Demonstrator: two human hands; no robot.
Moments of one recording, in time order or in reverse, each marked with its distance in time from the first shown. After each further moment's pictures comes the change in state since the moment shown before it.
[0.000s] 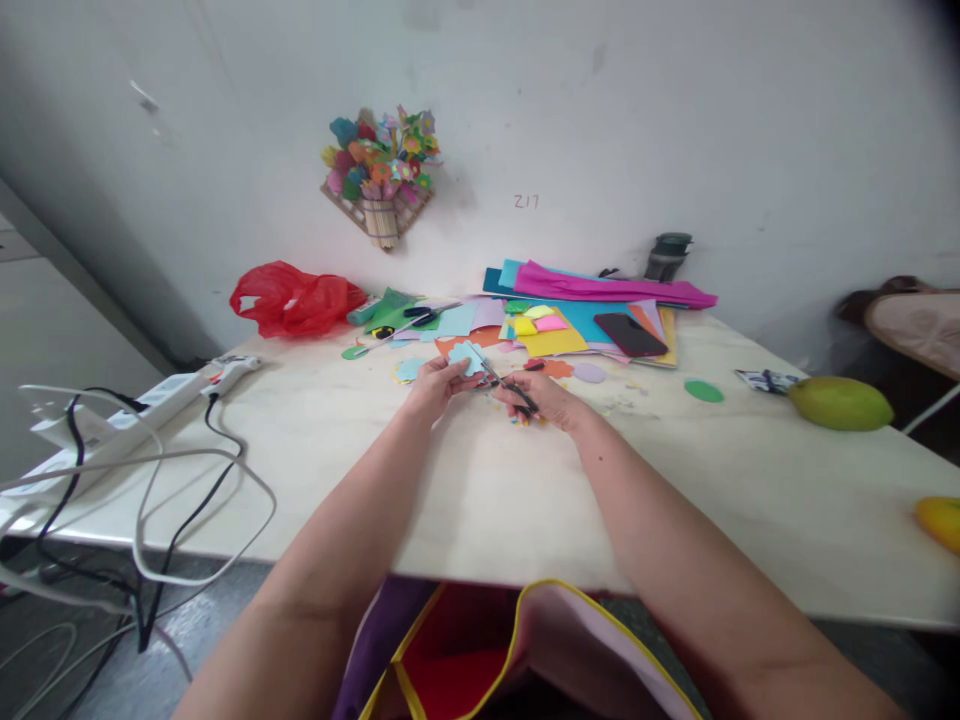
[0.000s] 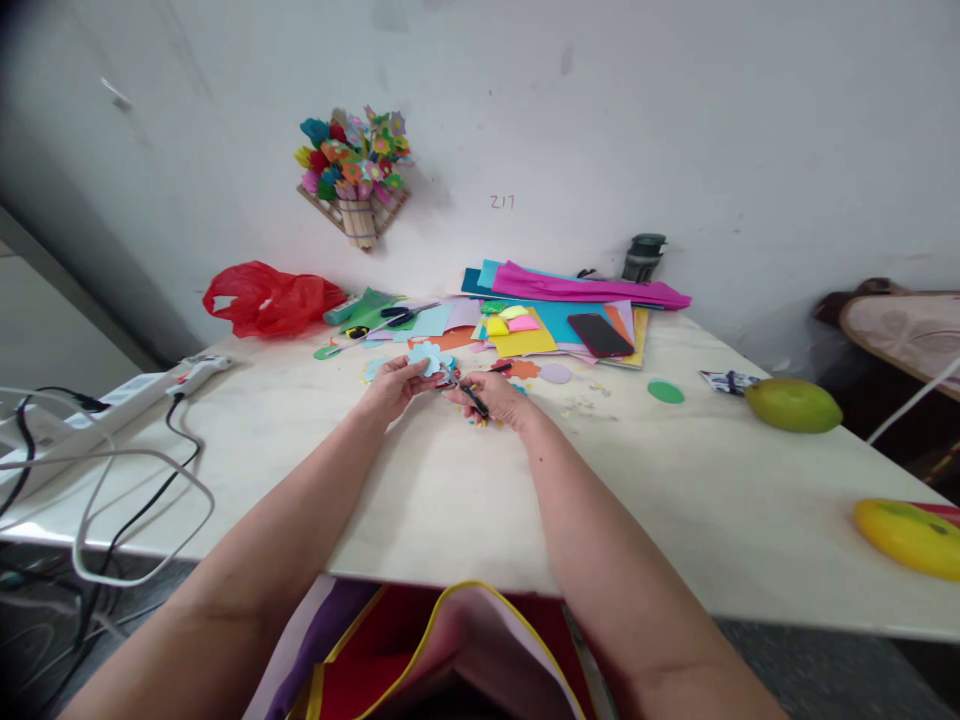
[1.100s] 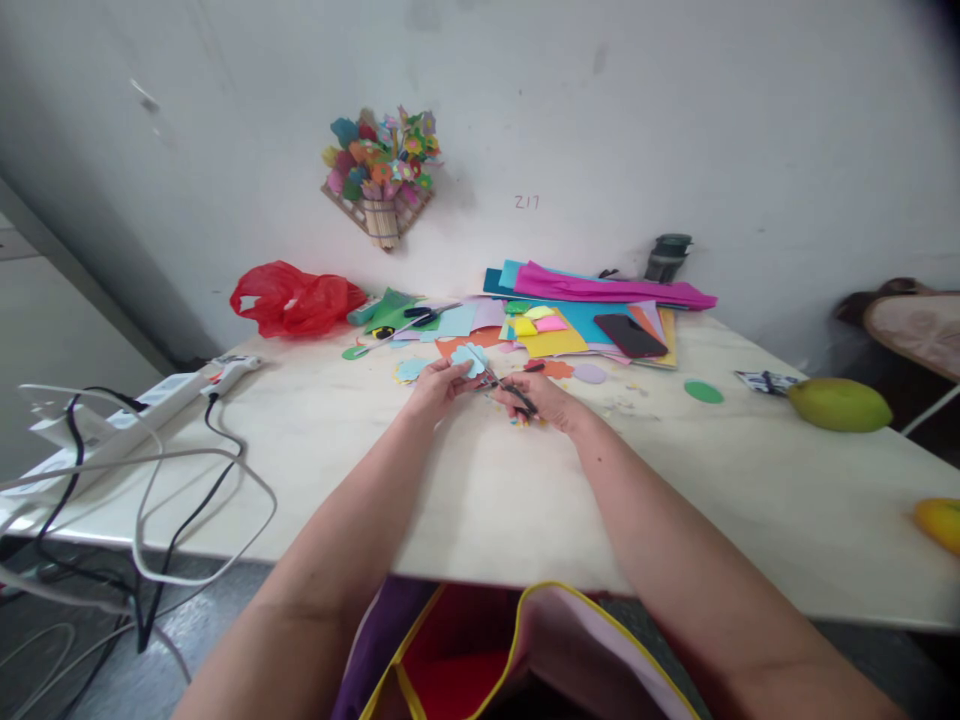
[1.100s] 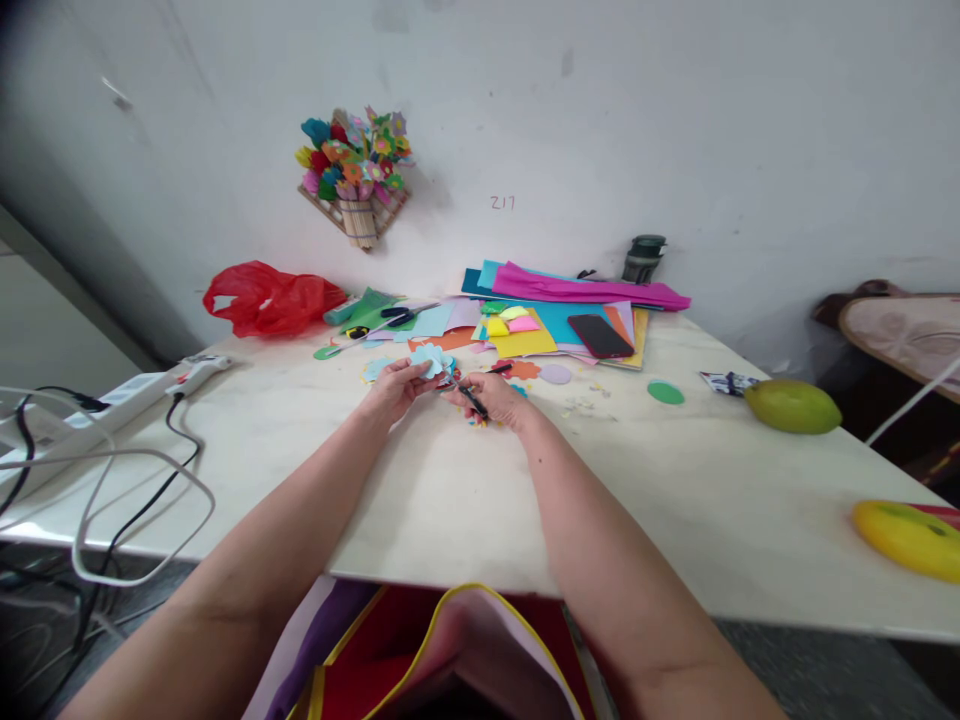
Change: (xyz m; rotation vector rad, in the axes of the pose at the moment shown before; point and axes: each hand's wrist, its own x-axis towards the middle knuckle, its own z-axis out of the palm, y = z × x) left_hand 0.000 -0.003 0.002 -0.074 0.010 -0.014; right_hand -0.001 -0.002 0.003 0.022 0.000 0.002
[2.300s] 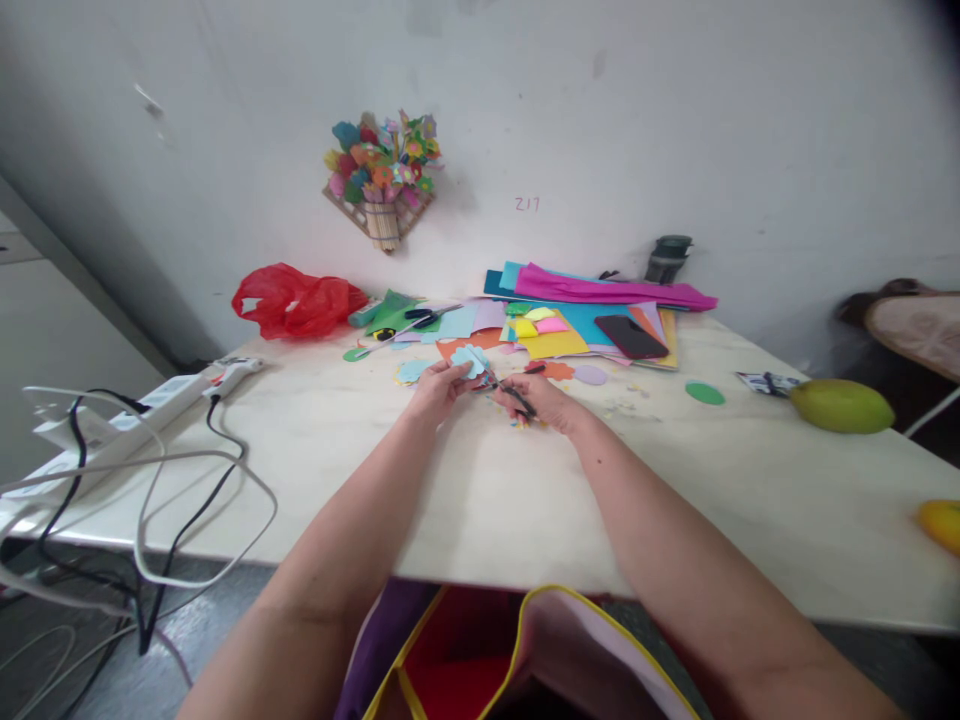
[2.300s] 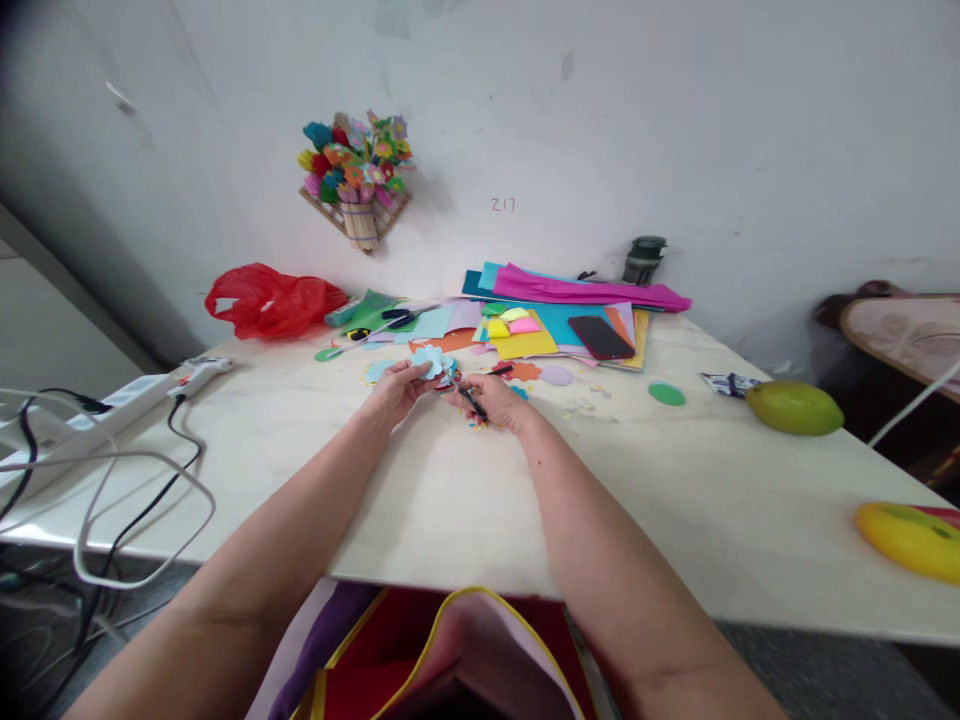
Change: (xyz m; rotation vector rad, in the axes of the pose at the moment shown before) left_hand 0.006 -0.004 -0.003 -0.057 0.040 0.023; right_hand 0.003 0.001 0.003 0.007 0.017 0.019
